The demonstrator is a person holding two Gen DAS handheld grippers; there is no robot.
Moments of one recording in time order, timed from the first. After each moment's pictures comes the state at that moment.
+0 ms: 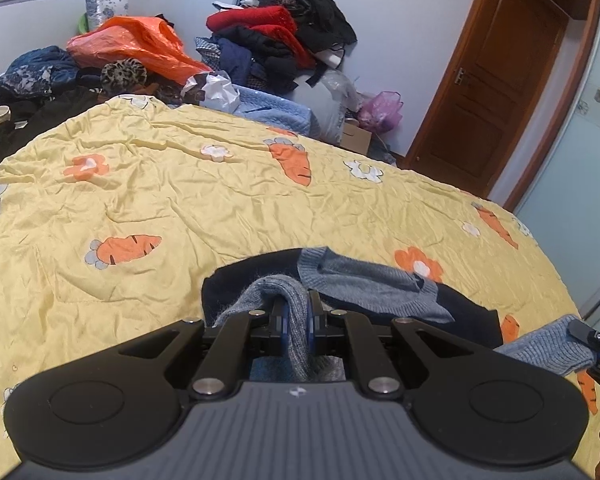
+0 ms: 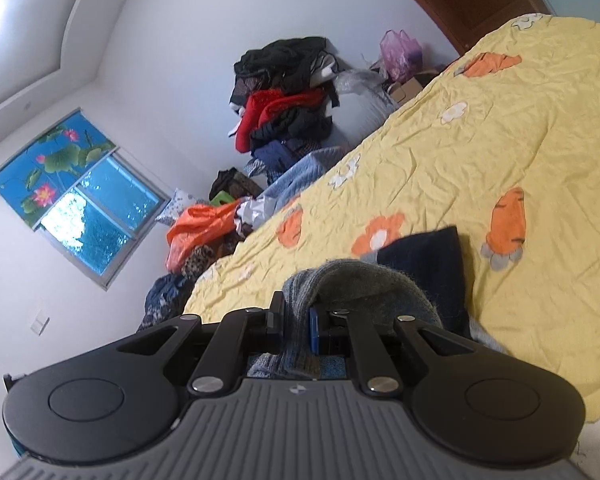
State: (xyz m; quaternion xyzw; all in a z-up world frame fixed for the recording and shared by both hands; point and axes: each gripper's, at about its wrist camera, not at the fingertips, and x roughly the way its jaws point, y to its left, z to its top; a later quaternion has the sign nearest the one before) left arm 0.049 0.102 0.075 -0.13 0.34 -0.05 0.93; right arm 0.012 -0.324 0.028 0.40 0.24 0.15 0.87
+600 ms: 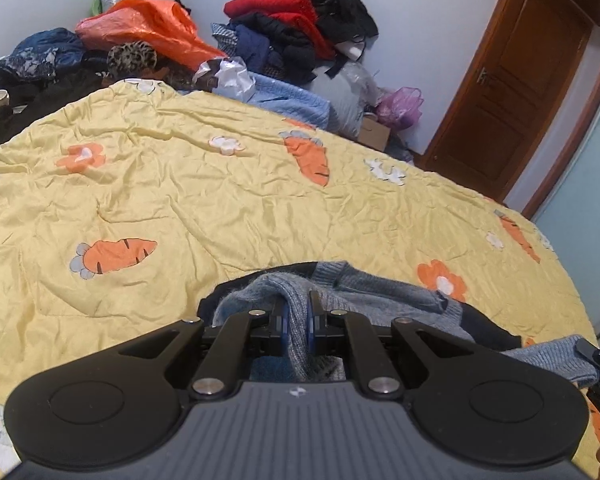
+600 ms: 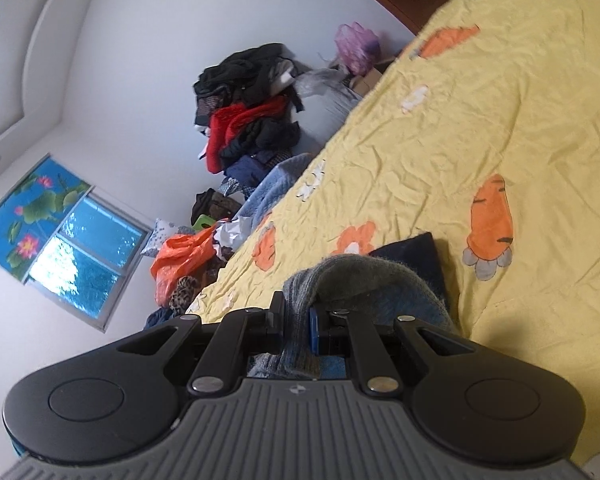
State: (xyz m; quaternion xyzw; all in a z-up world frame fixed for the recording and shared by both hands) left arm 0.104 0.102 0.054 -0.14 0.36 -0.02 0.92; right arm 0.057 -0.346 -0.010 0.47 0.26 0.11 0.84
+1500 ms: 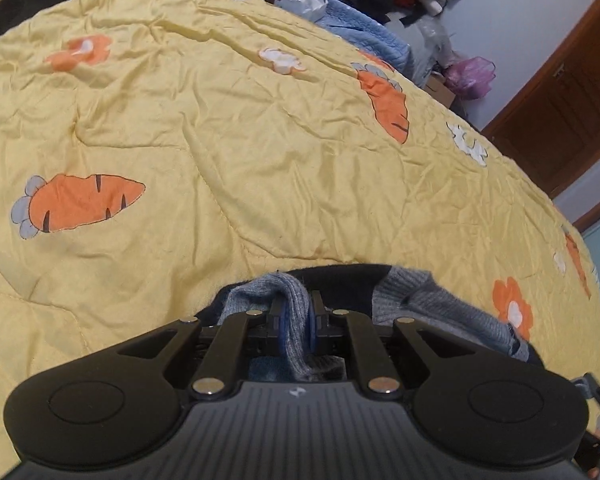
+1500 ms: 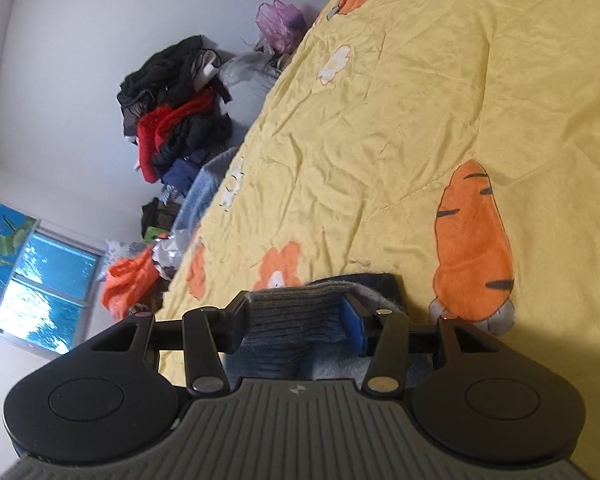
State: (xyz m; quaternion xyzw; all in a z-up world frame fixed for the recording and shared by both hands) left arm 0.206 0.124 -0.024 -0.23 0.45 0.04 0.86; right arm 0.159 -0.363 -0.077 0.51 0.32 0.05 0.80
